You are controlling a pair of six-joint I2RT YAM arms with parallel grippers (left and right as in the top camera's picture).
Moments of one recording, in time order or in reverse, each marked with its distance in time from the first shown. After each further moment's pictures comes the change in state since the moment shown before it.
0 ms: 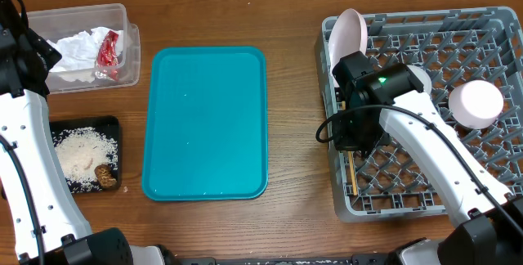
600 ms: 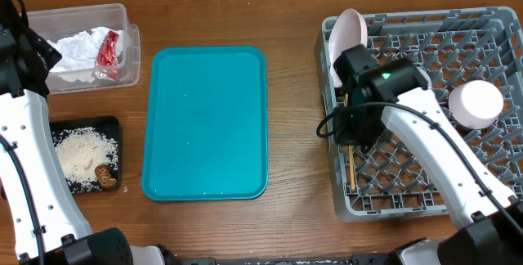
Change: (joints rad) left arm 0.000 0.000 0.000 0.000 0.000 0.000; right arm 0.000 0.000 0.043 -0.018 0.014 0.047
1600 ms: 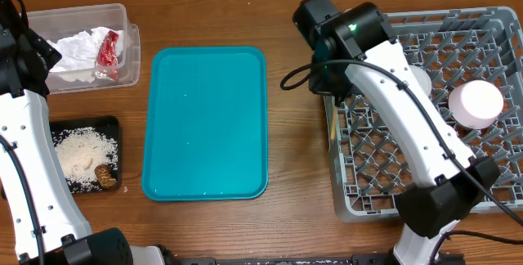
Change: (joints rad) left arm 0.000 0.000 0.000 0.000 0.000 0.000; right arm 0.090 0.319 0.645 -0.246 0.260 0.233
